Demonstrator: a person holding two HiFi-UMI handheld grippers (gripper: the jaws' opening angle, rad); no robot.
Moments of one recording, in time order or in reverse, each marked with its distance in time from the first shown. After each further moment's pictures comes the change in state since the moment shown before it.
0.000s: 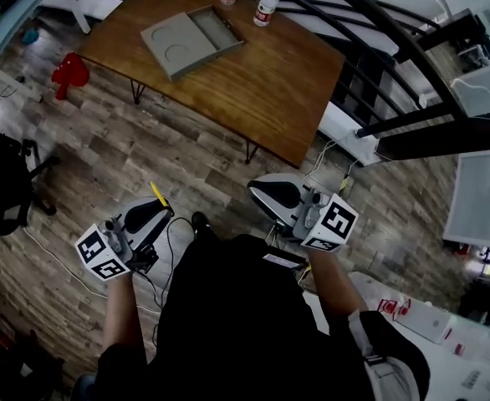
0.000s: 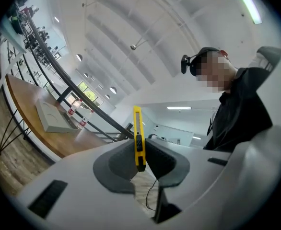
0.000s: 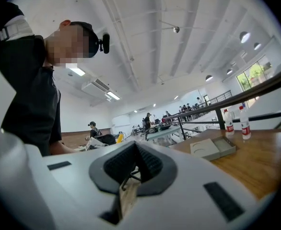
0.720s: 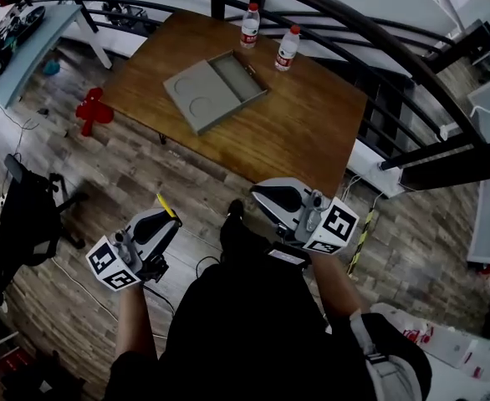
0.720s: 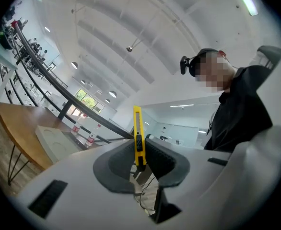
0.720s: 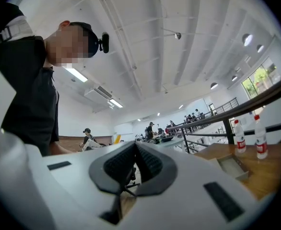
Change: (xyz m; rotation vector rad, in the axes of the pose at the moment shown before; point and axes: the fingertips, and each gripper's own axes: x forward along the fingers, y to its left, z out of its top) left arm 0.027 0.091 0.096 0.100 -0.008 0.025; right arm 0.090 -0.101 0.046 -0.040 -0.116 0.044
